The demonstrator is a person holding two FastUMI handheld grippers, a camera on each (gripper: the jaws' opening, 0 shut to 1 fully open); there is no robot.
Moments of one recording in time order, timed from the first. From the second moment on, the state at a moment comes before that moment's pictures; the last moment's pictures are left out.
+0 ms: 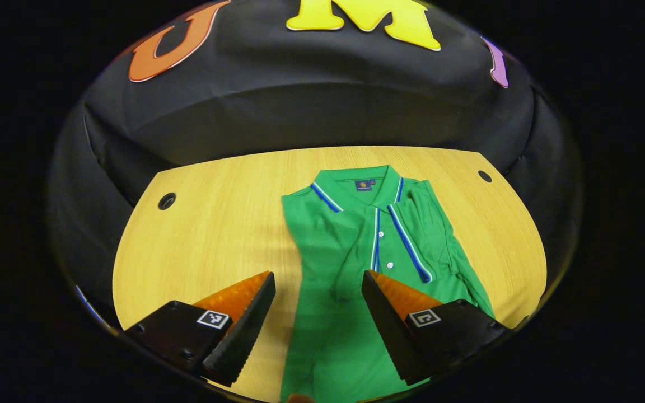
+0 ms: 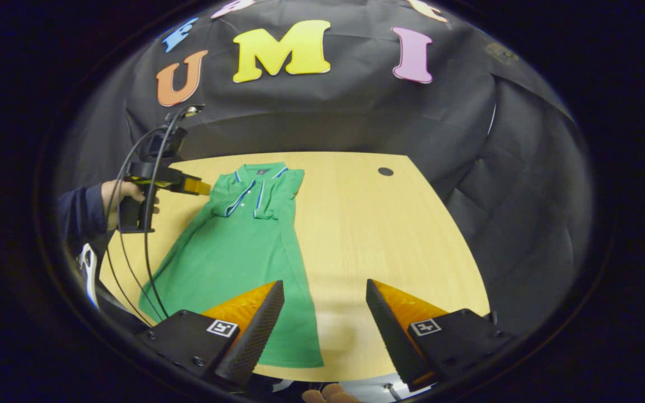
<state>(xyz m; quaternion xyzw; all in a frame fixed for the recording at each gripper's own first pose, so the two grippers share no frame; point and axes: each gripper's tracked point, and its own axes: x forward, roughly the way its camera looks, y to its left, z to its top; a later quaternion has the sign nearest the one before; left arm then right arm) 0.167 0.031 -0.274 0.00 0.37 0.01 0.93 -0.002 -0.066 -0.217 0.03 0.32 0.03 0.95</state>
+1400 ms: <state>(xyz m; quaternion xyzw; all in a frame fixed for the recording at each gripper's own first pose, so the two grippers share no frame) -0.179 0.080 -0.356 0.00 0.60 0.00 0.80 -0.082 -0.046 -0.367 -0.06 0.55 0.08 0.83</state>
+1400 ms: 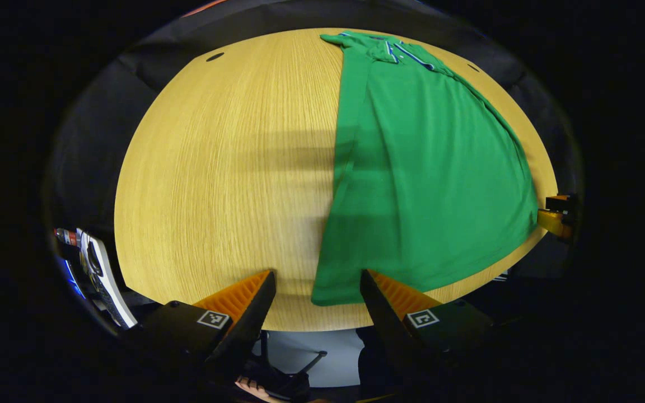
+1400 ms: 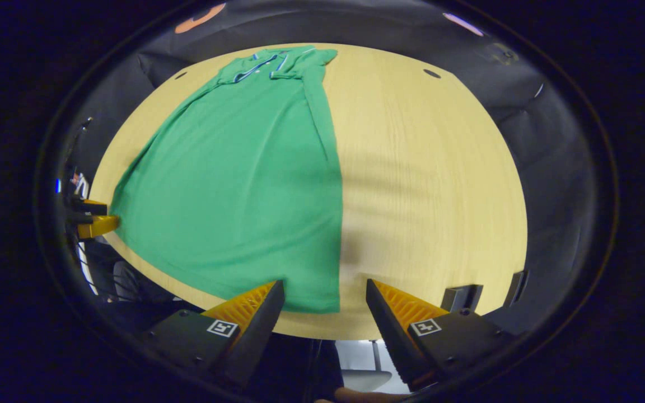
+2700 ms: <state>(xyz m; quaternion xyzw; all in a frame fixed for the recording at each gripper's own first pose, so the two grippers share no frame) -0.173 0.043 -0.365 -0.06 0.68 -0.03 0.73 -0.068 -0.026 -0.378 -0.02 0.64 0.07 0.76</state>
